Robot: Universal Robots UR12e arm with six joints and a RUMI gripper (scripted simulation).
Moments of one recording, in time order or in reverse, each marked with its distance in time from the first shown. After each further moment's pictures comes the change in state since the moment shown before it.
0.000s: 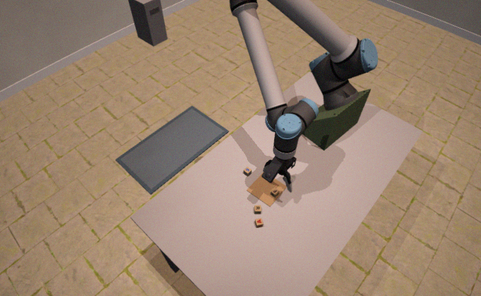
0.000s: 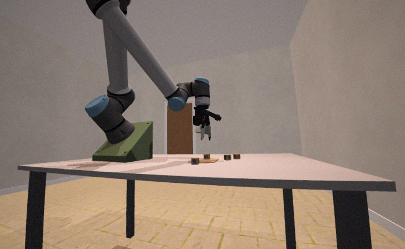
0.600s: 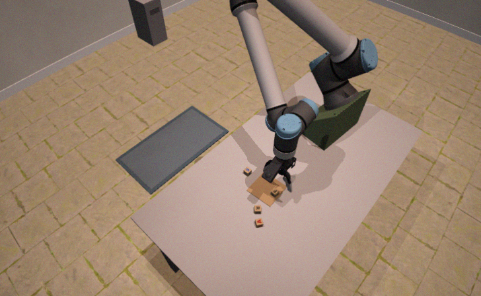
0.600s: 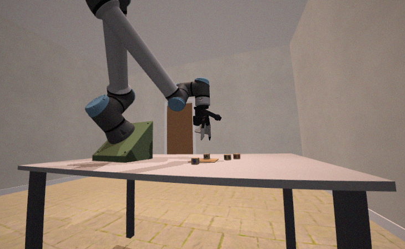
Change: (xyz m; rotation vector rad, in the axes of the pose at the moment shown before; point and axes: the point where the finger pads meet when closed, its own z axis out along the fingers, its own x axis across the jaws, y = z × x) arm 0.000 0.000 0.000 0.000 0.000 0.002
